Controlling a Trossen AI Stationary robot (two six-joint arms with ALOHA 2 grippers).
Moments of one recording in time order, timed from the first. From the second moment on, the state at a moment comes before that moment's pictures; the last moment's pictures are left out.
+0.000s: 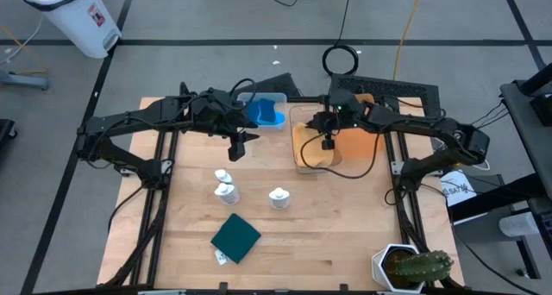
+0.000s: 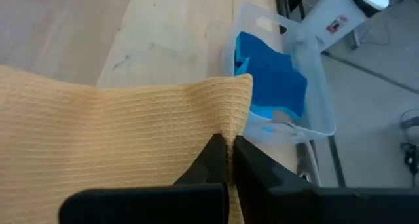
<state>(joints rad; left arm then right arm) 0.17 1.34 1.46 -0.75 -0.01 0.02 -0.50 1.36 0.90 -0.13 -0.21 -0.64</state>
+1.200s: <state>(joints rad) 0.17 1.34 1.46 -0.75 -0.03 0.00 -0.28 1.27 0.90 -0.35 0.02 -0.42</state>
